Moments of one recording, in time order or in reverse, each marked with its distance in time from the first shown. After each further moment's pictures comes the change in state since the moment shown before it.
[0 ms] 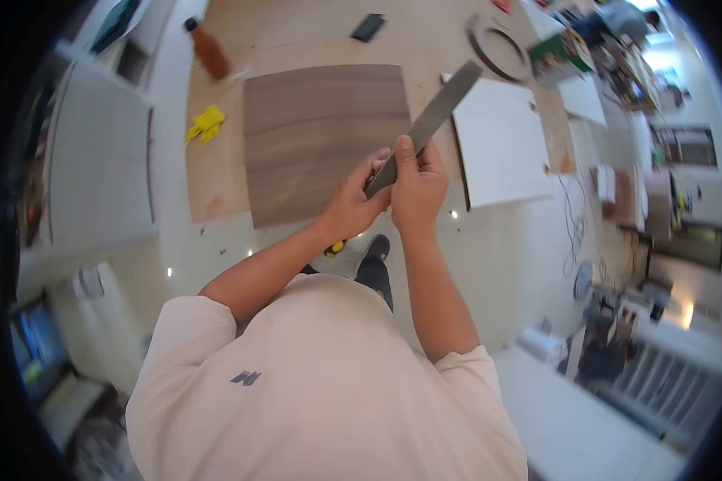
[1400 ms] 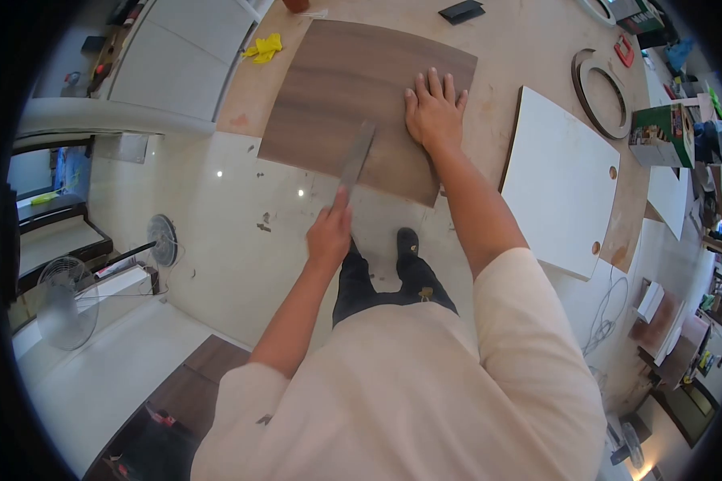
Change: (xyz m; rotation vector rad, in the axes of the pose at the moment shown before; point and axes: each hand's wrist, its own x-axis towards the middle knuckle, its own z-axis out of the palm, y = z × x) left_hand -0.116 -0.121 0.109 1.126 0.780 -0.453; right_hand 0.166 0.151 -0.021 -1.342 -0.671 -0.705
